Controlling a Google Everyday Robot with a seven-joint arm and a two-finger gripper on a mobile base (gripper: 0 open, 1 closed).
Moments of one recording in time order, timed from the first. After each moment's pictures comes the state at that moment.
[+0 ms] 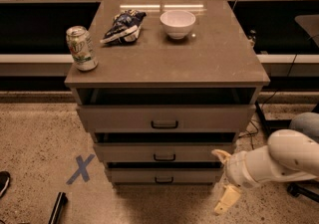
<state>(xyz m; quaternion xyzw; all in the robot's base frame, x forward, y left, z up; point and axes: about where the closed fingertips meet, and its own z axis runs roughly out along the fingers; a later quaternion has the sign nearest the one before) 0.406 -0.168 0.573 -0.59 0.74 0.21 0.24</state>
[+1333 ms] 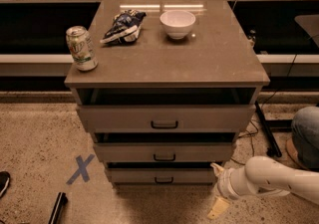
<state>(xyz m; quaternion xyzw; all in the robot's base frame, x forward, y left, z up) 0.435 -0.187 0.422 -0.59 0.76 0.14 0.23</state>
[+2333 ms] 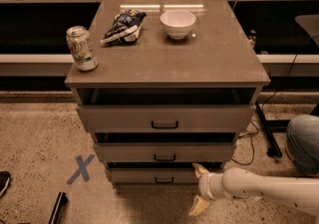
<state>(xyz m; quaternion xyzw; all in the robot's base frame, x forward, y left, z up) 0.469 -0.140 0.348 -0.64 0.71 0.09 0.29</state>
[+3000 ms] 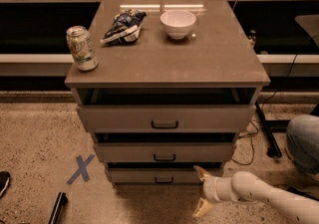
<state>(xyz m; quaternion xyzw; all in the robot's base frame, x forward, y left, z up) 0.477 -0.152 0.307 -0.64 0.67 0.14 0.34</state>
